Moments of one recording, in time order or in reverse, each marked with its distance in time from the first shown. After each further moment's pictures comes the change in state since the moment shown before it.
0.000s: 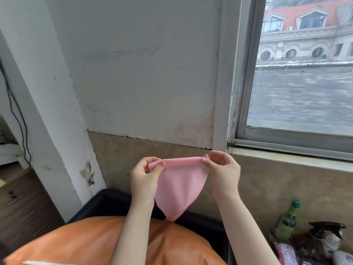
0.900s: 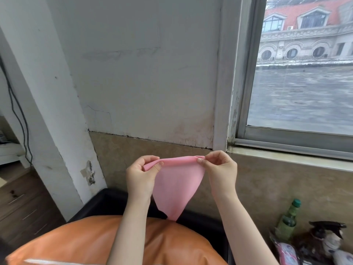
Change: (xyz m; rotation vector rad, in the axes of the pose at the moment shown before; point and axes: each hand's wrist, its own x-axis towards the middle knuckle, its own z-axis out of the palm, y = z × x) left_hand 0.004 0.005 -0.006 0.074 0.018 0.032; right_hand -0.004 0.002 0.002 -0.096 -0.074 -0.105
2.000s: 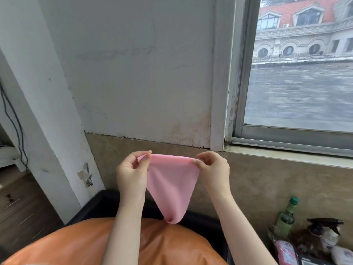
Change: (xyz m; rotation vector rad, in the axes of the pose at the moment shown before) left_hand 0.000 0.016 0.001 -0.147 0.070 0.090; right_hand 0.003 -0.003 0.001 -0.411 -0.075 -0.064
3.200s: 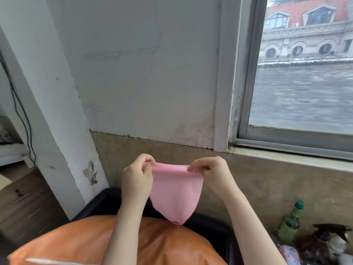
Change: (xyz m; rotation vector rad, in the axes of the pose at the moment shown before) left_hand 0.001 -0.012 -0.011 0.695 -0.108 0.267; right_hand 0.013 0.015 -0.010 -0.133 -0.349 -0.196
